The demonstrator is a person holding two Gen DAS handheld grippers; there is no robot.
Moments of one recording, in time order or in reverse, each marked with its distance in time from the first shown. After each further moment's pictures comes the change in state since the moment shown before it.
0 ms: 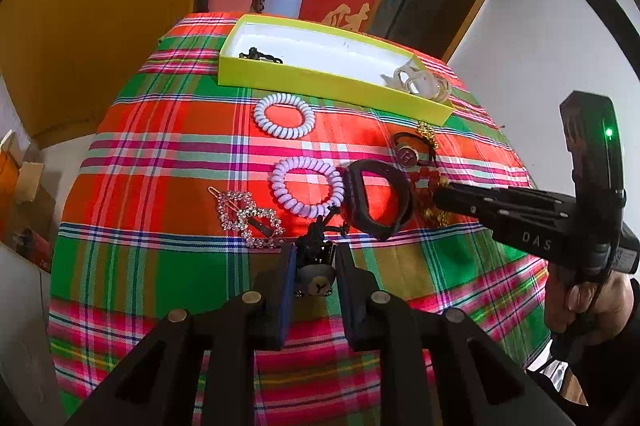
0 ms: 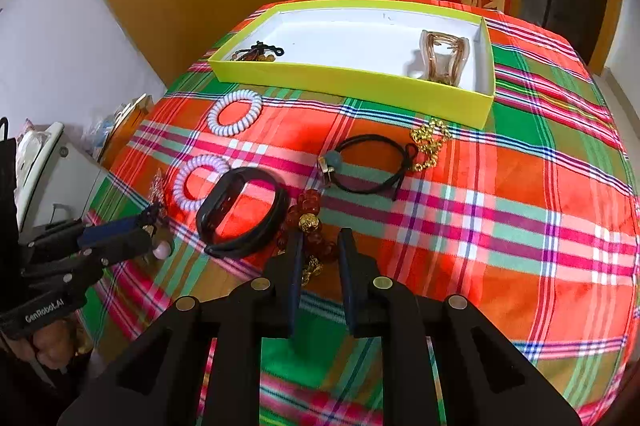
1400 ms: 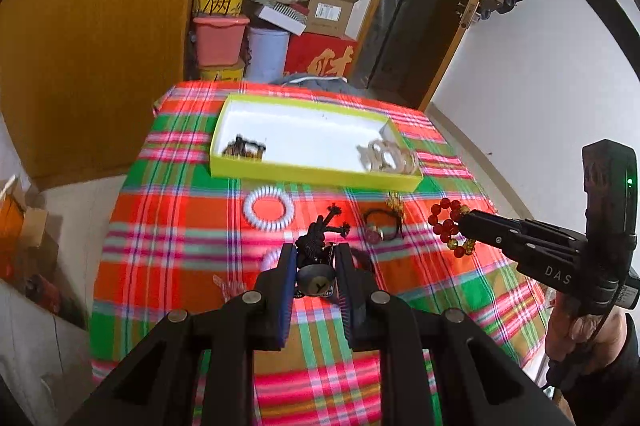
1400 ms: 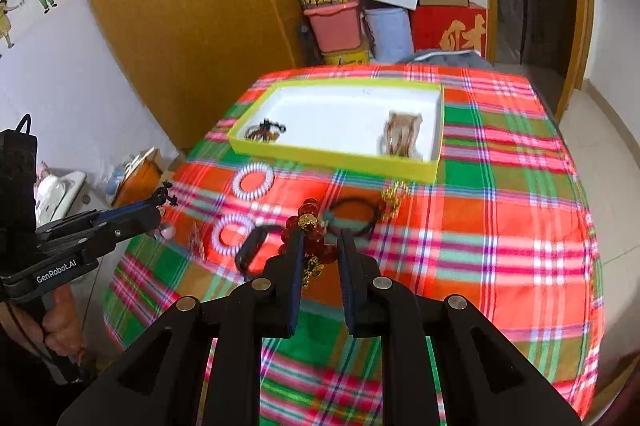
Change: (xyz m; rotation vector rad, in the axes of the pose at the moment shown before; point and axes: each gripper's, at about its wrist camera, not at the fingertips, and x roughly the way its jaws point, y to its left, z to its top) left arm -0.046 -0.016 0.054 0.050 -0.142 -0.022; right arm -0.075 -0.001 0.018 0.042 -0.199 -0.013
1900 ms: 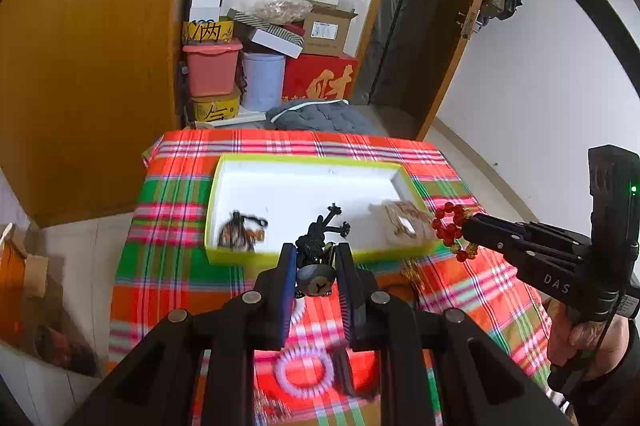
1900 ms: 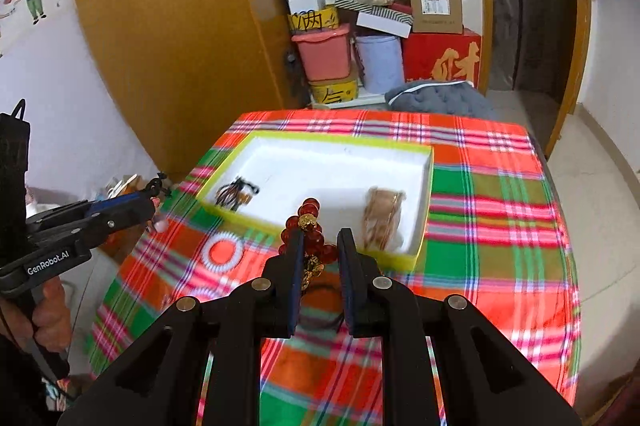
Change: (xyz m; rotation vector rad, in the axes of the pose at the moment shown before) left arm 0.039 0.005 0.076 0.047 -0.047 0.017; right arm 0.029 -0.022 0.065 -0.014 -0.063 -0.049
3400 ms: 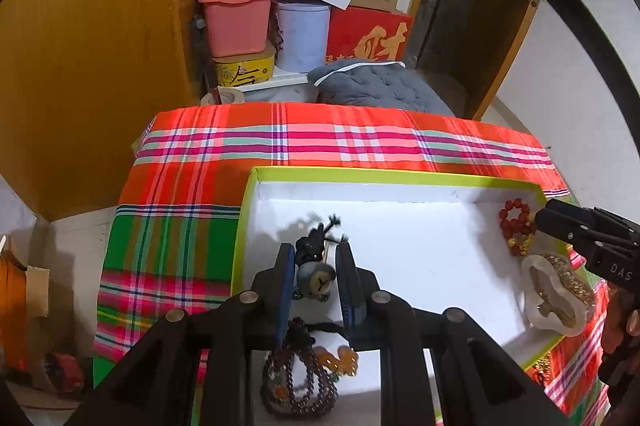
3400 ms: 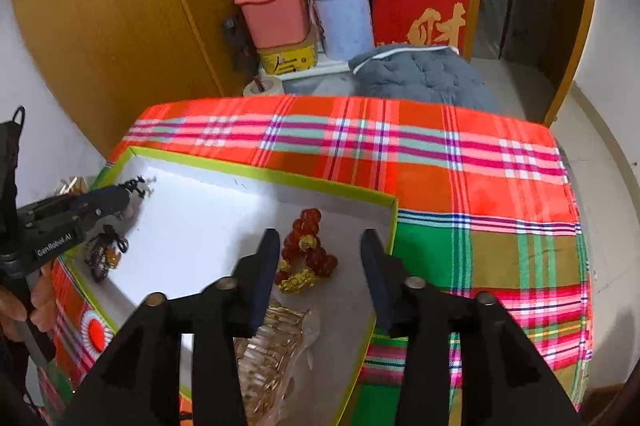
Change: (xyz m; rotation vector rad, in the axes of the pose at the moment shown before) left arm 0.170 0.070 0.053 -0.029 0.155 0.129; right arm 0.135 -0.074 0.058 0.039 0.136 -0.085
